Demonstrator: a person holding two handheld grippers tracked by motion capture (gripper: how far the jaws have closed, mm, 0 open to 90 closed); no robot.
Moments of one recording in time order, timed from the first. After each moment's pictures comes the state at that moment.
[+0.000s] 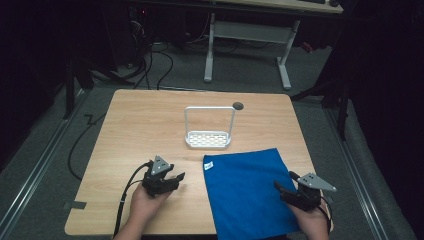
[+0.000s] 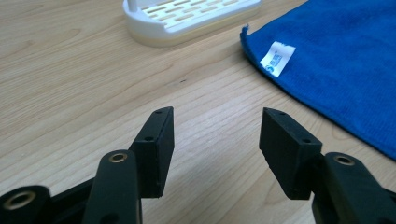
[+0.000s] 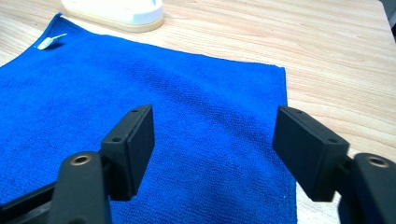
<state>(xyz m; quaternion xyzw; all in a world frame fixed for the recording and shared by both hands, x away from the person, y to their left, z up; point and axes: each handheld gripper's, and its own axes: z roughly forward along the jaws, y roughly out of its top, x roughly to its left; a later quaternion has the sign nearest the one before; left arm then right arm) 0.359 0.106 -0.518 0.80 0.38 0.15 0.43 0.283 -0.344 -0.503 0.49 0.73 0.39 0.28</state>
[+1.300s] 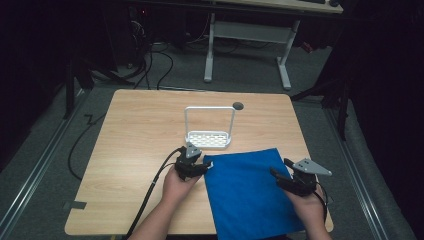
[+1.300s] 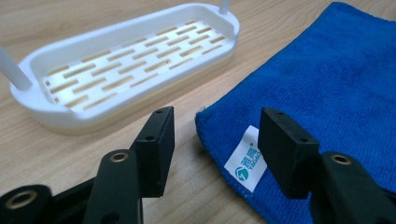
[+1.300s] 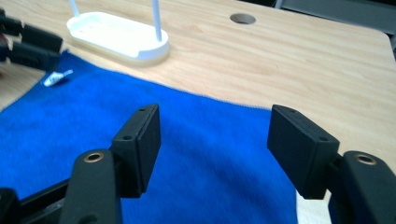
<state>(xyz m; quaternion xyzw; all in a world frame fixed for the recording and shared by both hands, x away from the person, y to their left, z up) 0.410 0.021 -0.527 0.81 0.37 0.14 0.44 0.314 -0.331 -0.477 0.47 0.73 0.40 0.28</state>
